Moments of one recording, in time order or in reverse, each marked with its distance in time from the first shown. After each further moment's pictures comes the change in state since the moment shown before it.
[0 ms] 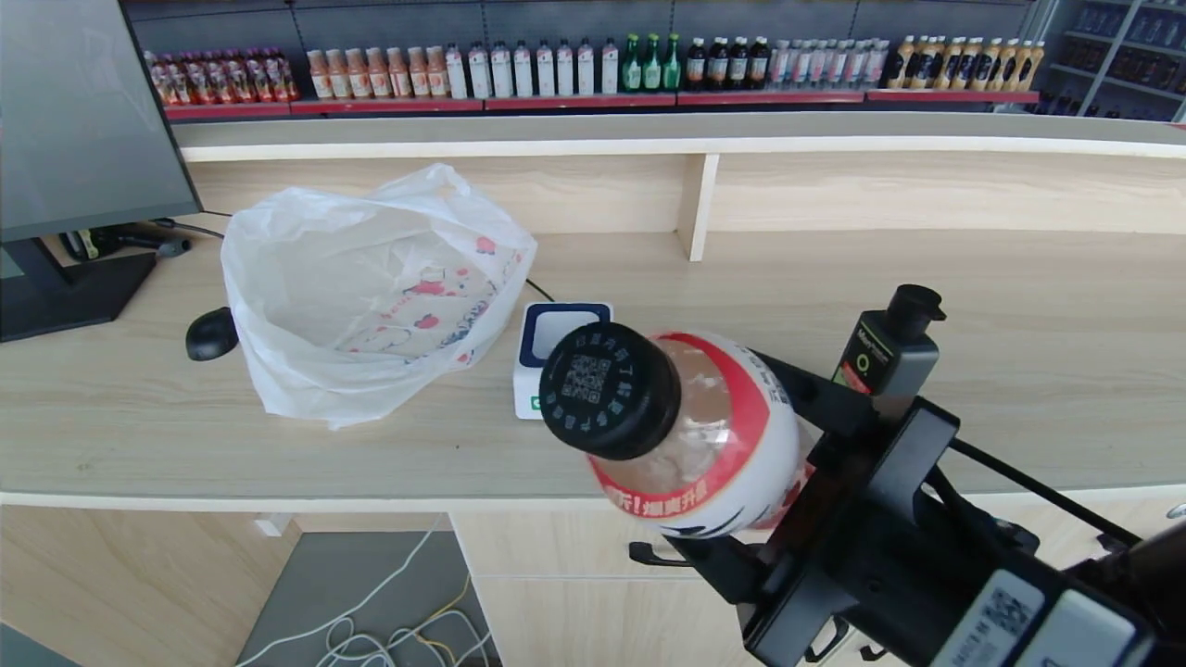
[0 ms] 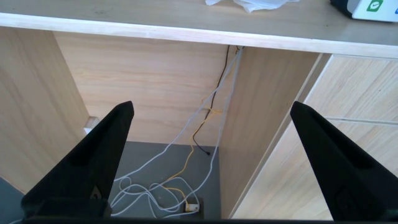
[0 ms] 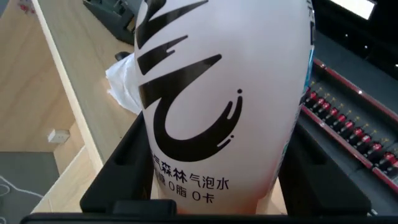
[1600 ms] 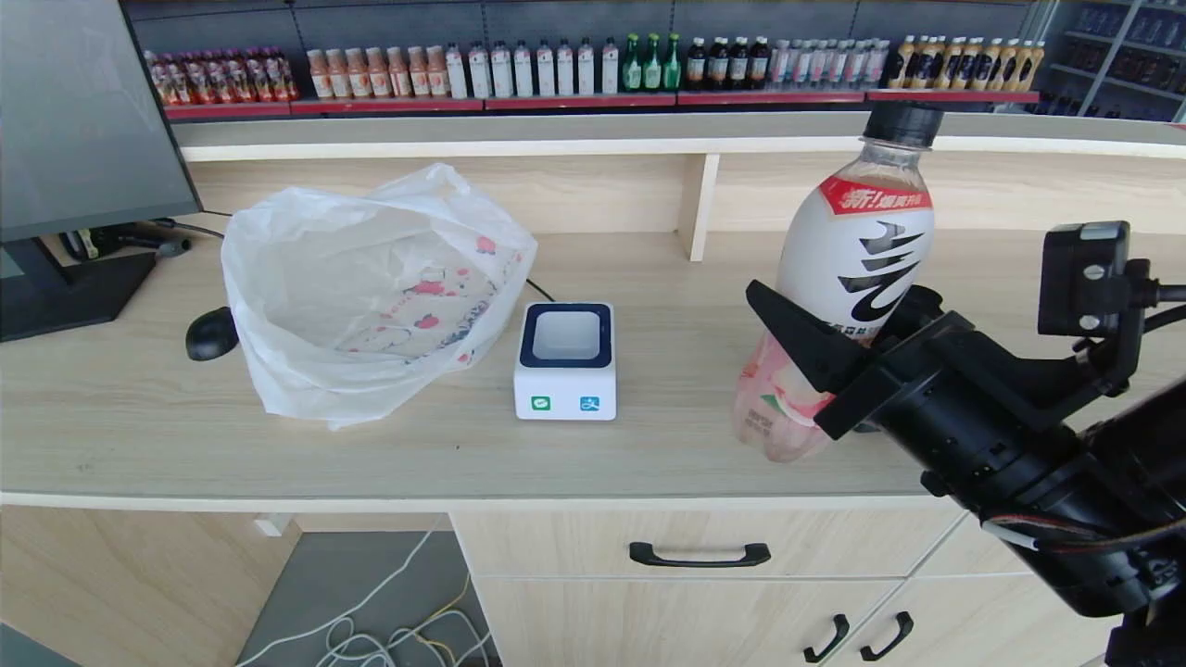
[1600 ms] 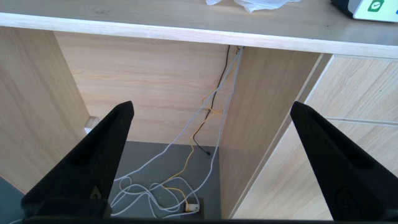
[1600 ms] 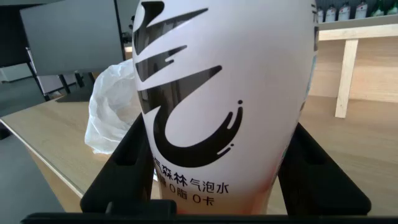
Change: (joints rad) left arm 0.001 0.000 0.000 0.000 0.000 0.000; right arm -0.340 0.000 -0.043 0.000 -0.038 0.932
